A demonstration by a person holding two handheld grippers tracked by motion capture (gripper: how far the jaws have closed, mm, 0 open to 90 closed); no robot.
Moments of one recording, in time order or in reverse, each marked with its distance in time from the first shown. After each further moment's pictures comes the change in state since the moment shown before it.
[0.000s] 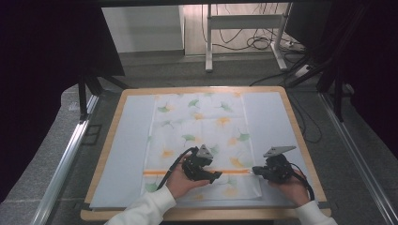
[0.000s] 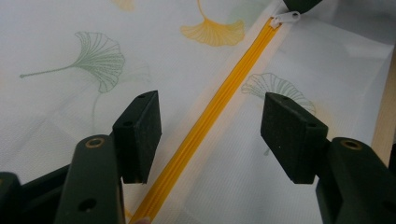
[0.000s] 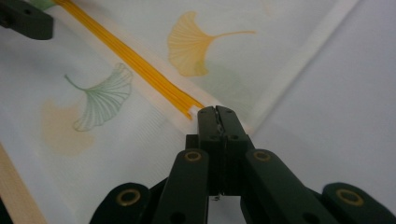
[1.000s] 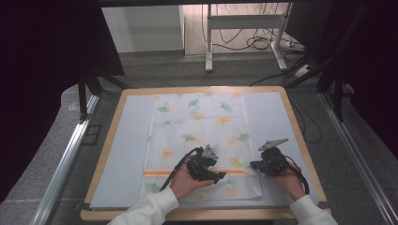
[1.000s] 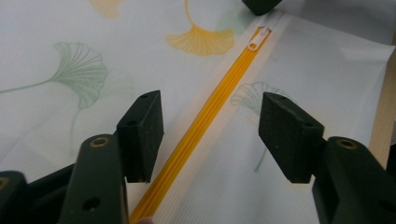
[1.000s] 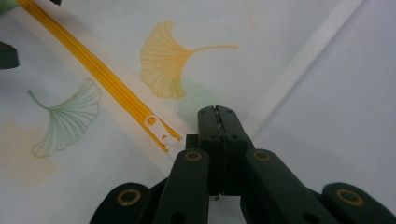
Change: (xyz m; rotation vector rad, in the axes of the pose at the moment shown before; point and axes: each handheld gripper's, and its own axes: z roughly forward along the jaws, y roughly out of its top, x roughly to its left) left arm -0.009 0.010 0.011 0.001 -0.017 0.011; right arm -0.012 0.017 0.017 0.048 -0.027 -0.013
